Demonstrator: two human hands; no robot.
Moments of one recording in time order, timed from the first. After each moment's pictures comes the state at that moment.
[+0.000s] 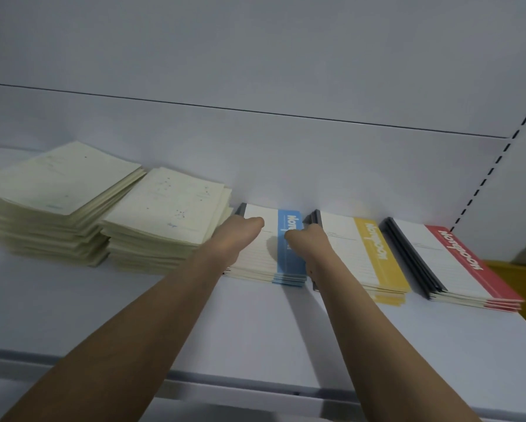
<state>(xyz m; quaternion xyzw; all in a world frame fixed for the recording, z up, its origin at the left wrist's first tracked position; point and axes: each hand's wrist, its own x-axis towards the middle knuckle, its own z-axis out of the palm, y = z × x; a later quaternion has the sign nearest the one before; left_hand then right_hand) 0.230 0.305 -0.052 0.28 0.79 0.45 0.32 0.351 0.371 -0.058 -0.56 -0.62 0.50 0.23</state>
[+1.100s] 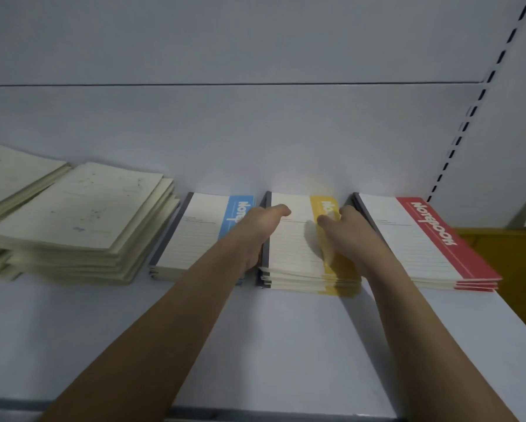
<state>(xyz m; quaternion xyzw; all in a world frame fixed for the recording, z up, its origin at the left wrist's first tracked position) 0.343 0.387 -0.063 0.27 0.71 0.47 0.44 0.486 0.454 -0.069 -0.55 -0.71 0.37 0.22</state>
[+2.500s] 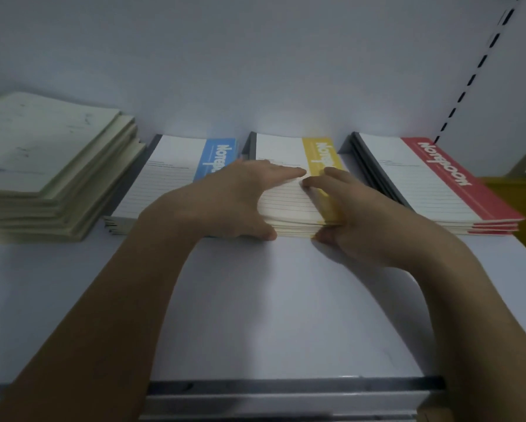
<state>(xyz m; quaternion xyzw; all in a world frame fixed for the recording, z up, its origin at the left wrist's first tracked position) 0.332 0.345 -0.065 0.75 0.64 0.11 0.10 0.533 0.414 -0.084 -0.36 -0.90 0.23 0.10</state>
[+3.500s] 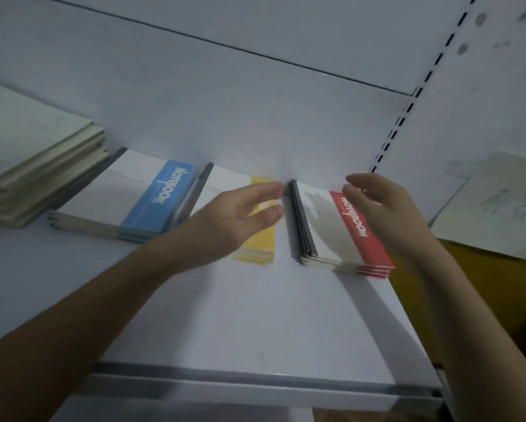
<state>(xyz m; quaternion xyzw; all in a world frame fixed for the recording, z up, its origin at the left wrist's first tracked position) 0.425 0.336 -0.054 0.59 0.55 0.50 0.31 0.632 0.473 -0.025 -0.44 -0.81 0.25 0.30</state>
